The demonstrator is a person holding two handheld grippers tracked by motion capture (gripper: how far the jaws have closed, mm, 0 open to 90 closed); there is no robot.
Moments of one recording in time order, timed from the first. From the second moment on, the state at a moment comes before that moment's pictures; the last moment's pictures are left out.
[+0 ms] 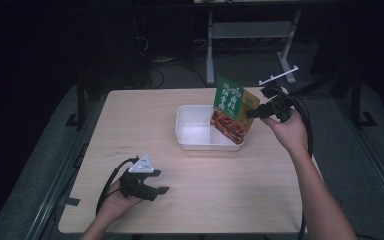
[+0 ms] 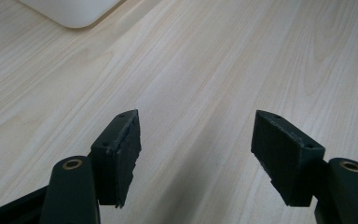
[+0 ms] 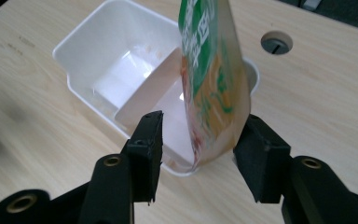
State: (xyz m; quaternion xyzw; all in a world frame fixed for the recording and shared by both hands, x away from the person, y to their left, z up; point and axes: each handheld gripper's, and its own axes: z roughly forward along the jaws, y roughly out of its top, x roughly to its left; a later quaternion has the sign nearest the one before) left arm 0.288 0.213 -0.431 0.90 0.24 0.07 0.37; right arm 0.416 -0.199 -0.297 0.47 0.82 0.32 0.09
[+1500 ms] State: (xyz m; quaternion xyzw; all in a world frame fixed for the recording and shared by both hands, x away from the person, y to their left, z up) left arm 0.290 0.213 -0.433 0.89 0.25 0.07 0.37; right arm 0.335 -0.236 -0.368 0.46 0.81 0.37 0.04
